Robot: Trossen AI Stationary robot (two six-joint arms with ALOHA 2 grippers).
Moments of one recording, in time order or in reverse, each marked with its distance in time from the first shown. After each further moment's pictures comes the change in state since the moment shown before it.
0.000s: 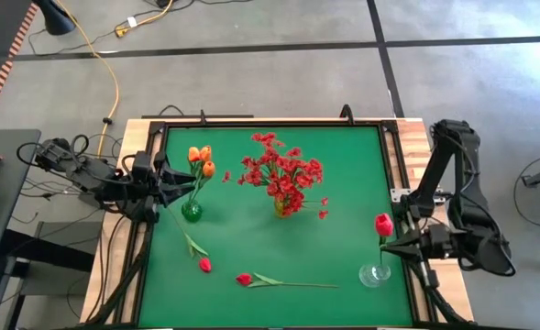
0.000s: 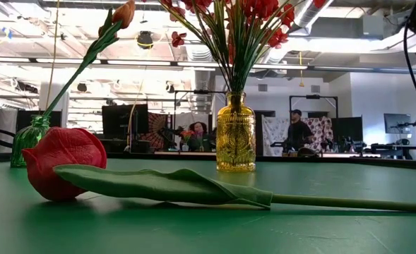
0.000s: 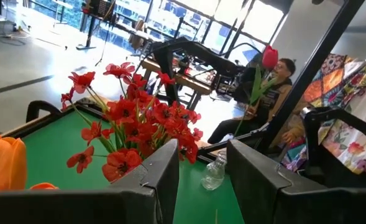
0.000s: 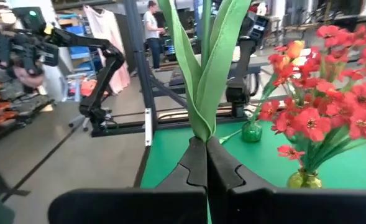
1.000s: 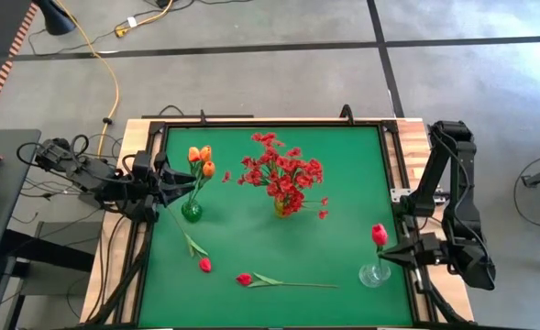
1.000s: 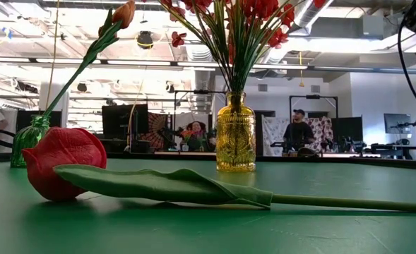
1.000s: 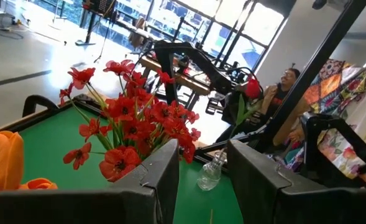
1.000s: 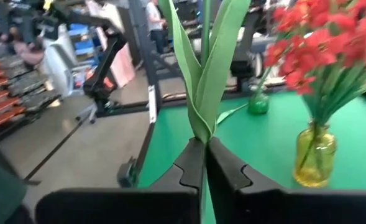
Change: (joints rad) left arm 0.000 0.000 0.000 0.000 0.000 -0.035; right arm 0.091 0.033 -0.193 -0.053 0.068 0.318
